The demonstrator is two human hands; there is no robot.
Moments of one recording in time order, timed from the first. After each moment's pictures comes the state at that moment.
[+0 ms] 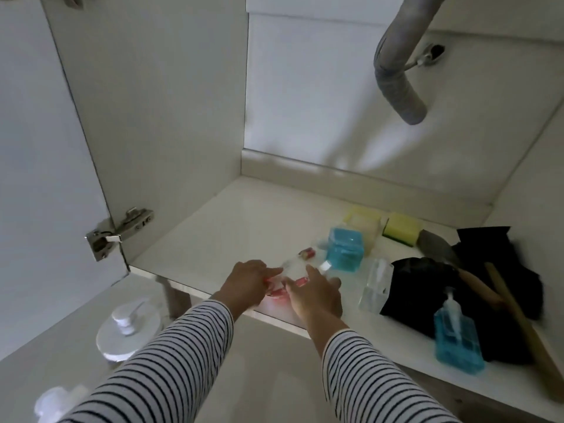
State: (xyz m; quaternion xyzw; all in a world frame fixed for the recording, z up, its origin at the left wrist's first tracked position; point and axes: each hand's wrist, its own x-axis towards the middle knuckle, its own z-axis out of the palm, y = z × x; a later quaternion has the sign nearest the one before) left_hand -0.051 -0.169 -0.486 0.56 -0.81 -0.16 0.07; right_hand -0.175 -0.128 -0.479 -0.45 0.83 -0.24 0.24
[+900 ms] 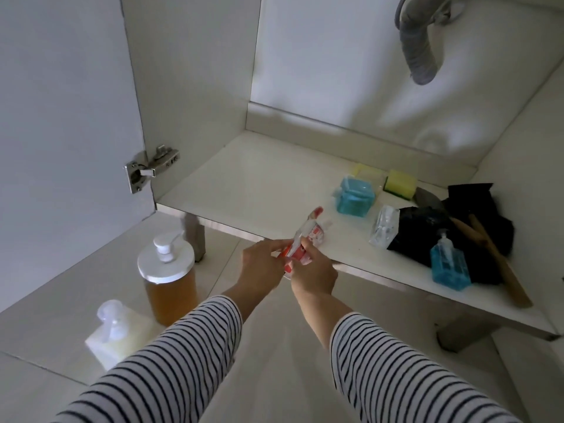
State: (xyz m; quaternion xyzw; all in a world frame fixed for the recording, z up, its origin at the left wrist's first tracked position) left_hand -0.021 -0.078 -0.519 0.57 -0.64 -0.38 0.35; right_hand -0.107 -0.048 -0.509 -0.40 0.77 -0.41 0.27
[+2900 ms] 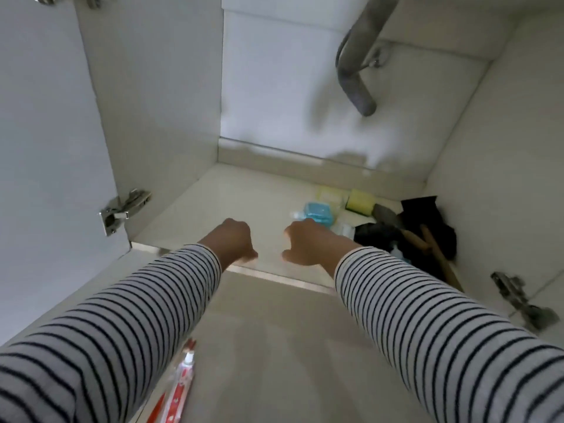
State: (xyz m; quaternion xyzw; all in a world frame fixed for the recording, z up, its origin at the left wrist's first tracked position) left_hand -0.025 -0.110 -0.411 0.59 -0.80 -0.10 0.00; right_hand -0.170 -0.067 -0.386 -0.73 0.68 0.03 0.06
